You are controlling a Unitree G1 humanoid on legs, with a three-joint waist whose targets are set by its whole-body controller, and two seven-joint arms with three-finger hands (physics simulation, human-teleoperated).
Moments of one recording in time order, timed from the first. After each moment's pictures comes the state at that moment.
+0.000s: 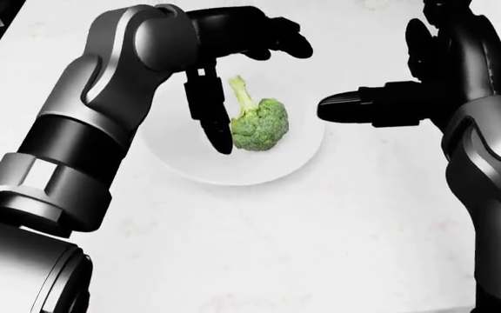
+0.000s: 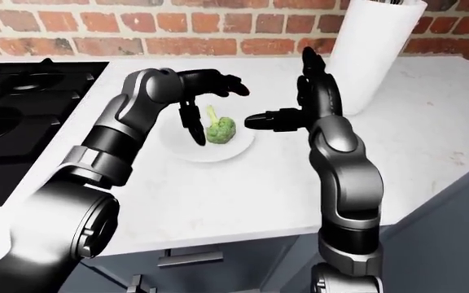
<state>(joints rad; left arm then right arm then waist) -1.37 0.12 -0.06 1.05 0.81 -0.20 -0.71 -0.69 -0.28 -0.18 -0.26 0.17 0.88 -0.03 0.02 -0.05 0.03</state>
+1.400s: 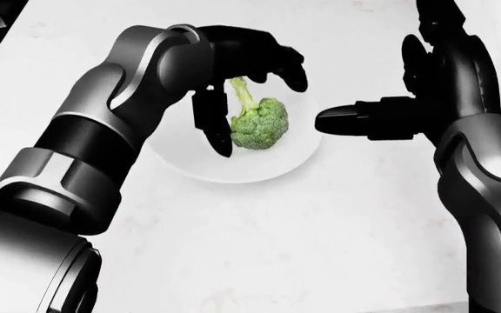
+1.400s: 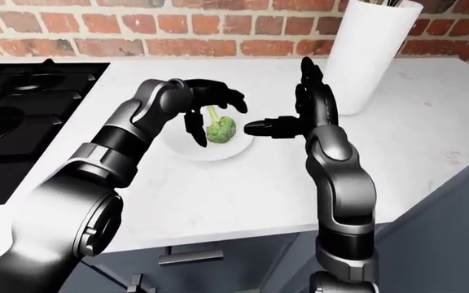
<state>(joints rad) -1.42 0.09 -0.08 1.22 1.02 -0.34 -0.56 -0.64 -0.25 -0.18 -0.24 0.18 0.82 -0.05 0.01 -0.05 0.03</state>
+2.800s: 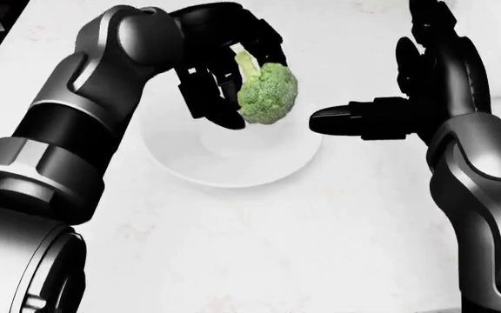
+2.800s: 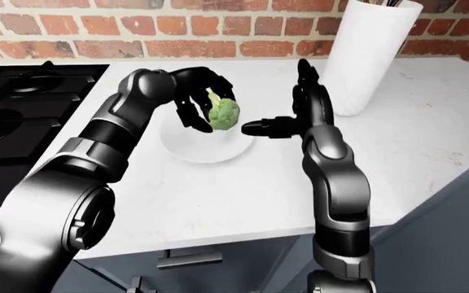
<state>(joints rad) -1.45 0.13 0.01 1.25 0.72 -0.16 -0.65 -0.65 -0.24 -0.16 -0.21 0.17 0.80 -0.05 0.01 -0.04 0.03</state>
